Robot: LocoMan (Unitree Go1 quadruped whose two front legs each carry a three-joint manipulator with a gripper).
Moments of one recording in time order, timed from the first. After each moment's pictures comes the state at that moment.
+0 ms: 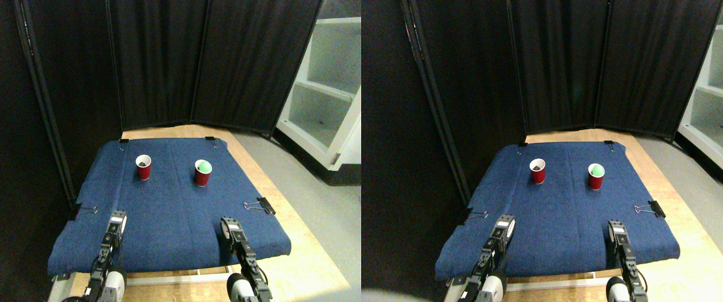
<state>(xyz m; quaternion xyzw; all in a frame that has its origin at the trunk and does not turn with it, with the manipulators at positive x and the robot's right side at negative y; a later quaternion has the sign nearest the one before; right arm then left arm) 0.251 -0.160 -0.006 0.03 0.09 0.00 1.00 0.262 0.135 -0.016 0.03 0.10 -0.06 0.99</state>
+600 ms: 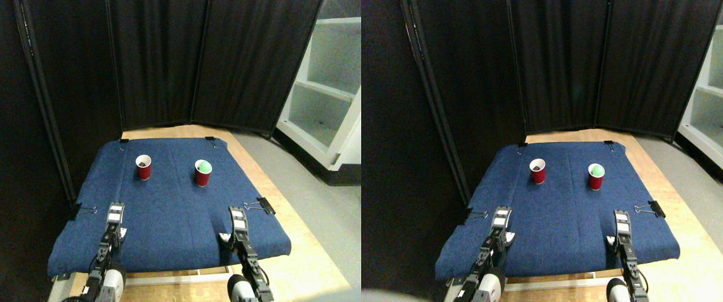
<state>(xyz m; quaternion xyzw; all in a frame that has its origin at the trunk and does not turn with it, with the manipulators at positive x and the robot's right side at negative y) 0.250 -0.158 0.003 0.06 0.06 0.01 1.00 0.259 0.133 -0.011 -0.02 0.12 -0.07 0.99</state>
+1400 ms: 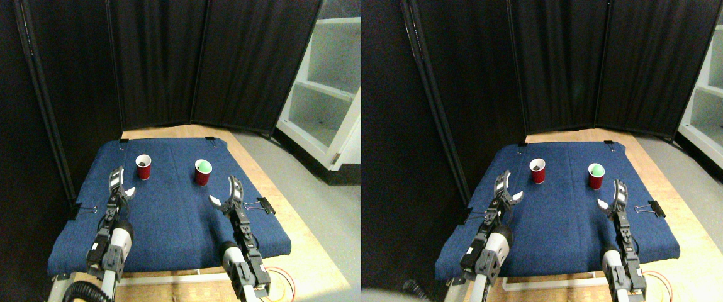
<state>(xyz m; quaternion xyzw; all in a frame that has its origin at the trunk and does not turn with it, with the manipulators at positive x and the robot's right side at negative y) 0.295 -0.146 0.046 0.31 -0.04 0.04 0.95 0.305 0.123 0.046 -0.27 0.05 0.01 0.96</state>
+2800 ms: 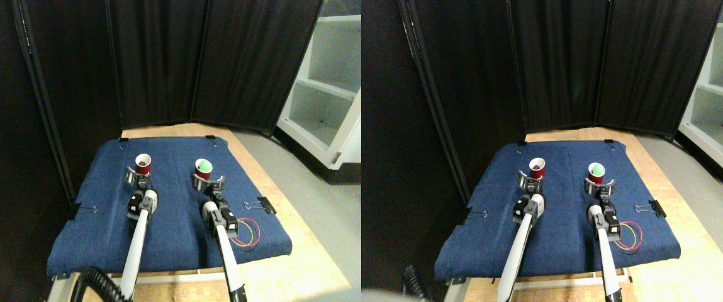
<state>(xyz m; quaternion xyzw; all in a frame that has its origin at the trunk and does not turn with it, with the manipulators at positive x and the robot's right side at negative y) 0.373 -0.135 -0.004 0.71 0.06 -0.11 0.70 0.395 0.097 -0.016 -0.55 0.06 0.19 0.81</state>
